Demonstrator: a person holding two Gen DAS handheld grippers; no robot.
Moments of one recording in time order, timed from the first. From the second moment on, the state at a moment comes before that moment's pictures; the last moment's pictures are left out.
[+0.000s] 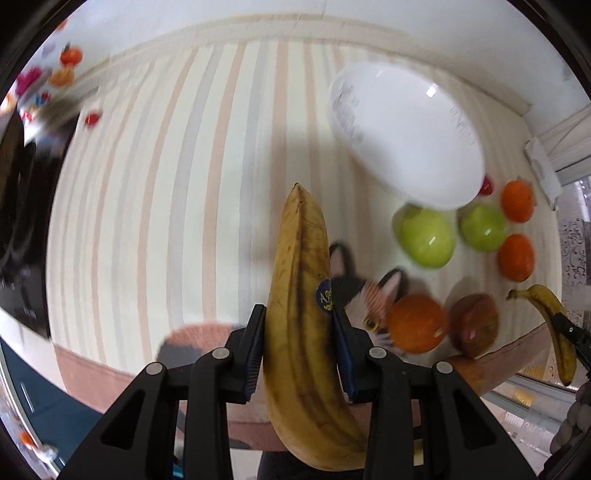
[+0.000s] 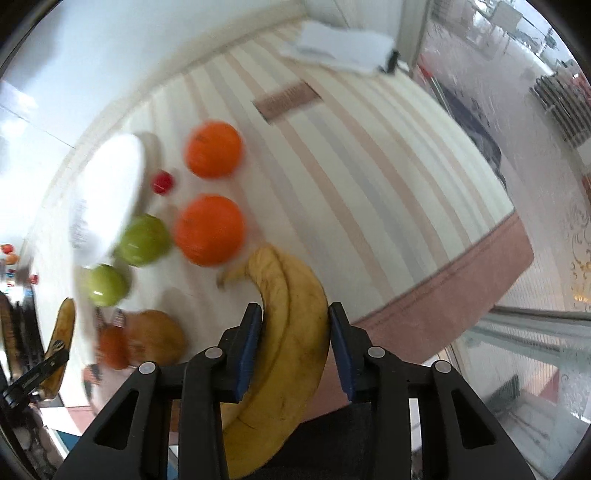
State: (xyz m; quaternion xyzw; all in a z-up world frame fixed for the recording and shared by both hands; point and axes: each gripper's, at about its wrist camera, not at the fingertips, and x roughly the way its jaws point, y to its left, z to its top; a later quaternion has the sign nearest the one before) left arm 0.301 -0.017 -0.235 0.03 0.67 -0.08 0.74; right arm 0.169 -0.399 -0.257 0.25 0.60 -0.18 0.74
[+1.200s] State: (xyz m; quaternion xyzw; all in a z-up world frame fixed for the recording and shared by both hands) left arm 0.498 -0.132 -0.300 0.06 0.68 -0.10 0.72; right arm 0.431 -0.309 -0.332 0.29 0.61 0.03 0.74
